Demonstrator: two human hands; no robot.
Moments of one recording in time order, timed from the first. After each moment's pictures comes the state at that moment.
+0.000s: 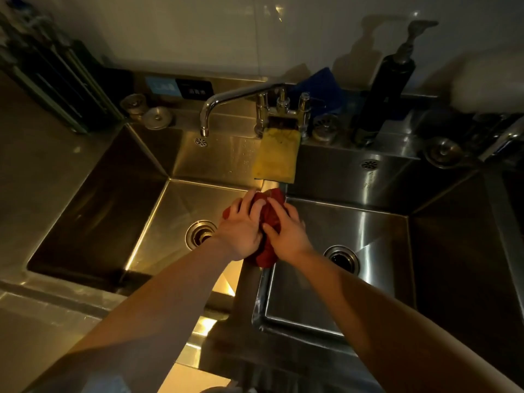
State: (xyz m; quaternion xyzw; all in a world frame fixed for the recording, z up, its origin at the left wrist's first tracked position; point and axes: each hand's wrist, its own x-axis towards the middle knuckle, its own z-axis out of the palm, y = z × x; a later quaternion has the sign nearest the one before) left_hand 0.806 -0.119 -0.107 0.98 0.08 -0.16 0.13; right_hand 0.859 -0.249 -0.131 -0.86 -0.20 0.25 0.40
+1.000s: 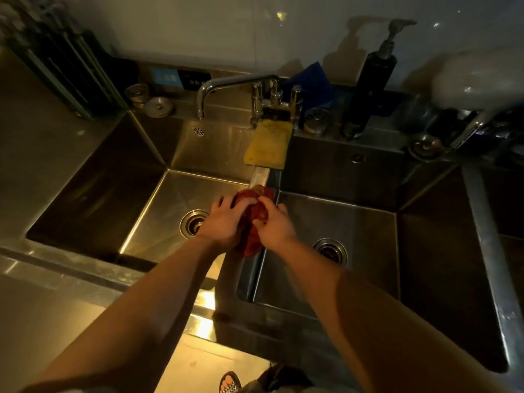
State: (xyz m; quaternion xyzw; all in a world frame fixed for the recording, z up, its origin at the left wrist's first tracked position) left_hand 0.766 -0.138 -0.104 0.96 0.15 -0.08 0.21; right_hand 0.834 -0.261 -0.122 -0.86 -0.17 0.29 0.38
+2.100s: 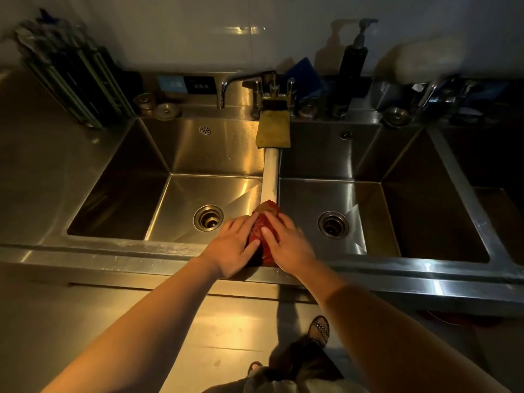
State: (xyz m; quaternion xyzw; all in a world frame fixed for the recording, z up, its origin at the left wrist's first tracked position) left_hand 0.623 -0.127 -0.088 0.96 0.01 -0.12 0.27; right_hand 0.683 -0.280 -0.121 -0.92 -0.20 0.21 0.27
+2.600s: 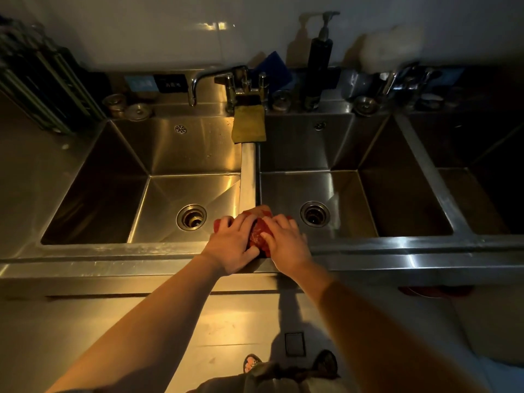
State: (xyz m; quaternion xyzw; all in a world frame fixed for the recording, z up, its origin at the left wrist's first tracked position) left_hand 0.626 -0.167 -0.087 0.98 -0.02 -0.14 0.16; right_hand 0.669 -0.316 -0.120 -0.94 -0.20 0.14 0.24
